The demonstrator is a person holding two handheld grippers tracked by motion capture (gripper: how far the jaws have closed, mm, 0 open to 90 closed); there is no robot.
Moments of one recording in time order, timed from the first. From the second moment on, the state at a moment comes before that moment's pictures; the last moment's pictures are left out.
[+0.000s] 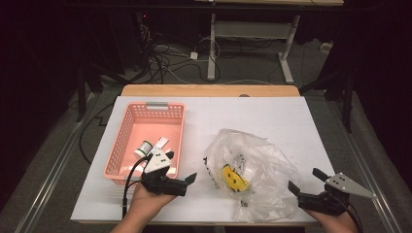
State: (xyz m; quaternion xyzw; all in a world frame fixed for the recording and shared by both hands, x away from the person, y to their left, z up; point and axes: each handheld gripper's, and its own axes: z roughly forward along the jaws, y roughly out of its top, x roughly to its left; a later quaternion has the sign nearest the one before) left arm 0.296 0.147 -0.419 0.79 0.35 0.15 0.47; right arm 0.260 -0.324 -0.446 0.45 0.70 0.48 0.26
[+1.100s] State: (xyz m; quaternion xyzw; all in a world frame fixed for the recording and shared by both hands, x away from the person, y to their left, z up) left arm 0.298 0.248 -0.421 0.74 0.45 0.20 0.46; right arm 0.261 -0.325 -0.450 0.45 0.70 0.48 0.27
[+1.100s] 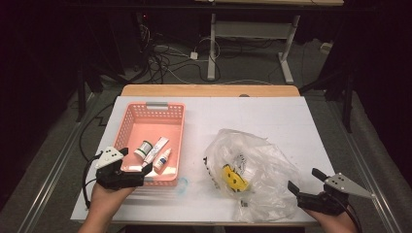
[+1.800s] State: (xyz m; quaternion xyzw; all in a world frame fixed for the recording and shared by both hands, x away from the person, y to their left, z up) left arm 0.315 0.235 -0.399 0.75 0.43 0.17 0.47; right arm 0.270 -0.322 -0.446 0.45 0.70 0.48 0.27
